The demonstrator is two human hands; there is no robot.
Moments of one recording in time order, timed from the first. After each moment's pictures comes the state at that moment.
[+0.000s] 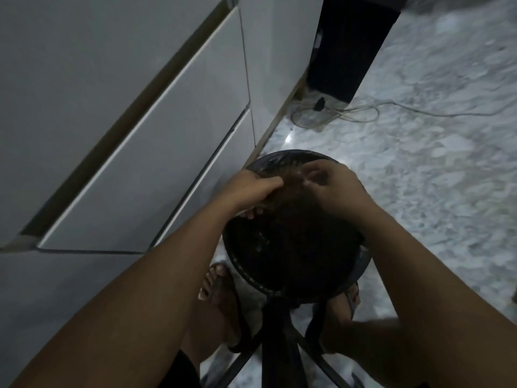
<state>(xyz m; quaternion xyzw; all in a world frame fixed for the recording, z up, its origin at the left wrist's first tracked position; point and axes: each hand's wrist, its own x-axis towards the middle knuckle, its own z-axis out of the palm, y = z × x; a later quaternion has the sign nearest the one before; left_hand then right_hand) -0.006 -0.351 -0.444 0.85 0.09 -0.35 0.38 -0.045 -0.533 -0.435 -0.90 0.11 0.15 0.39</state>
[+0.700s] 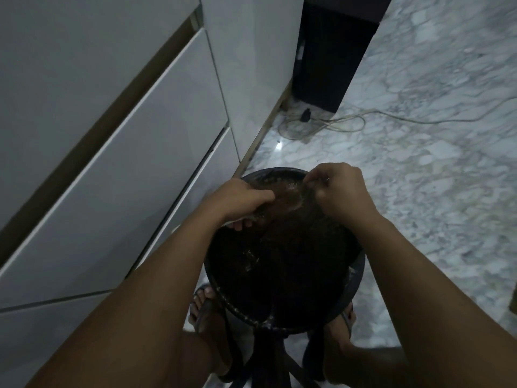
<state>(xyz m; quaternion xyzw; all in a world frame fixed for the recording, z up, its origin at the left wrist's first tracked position) 0.022 -0.372 -0.432 0.86 0.04 -0.39 0.34 -0.017 -0.565 -0.432 -0.93 0.12 0.06 0.35</state>
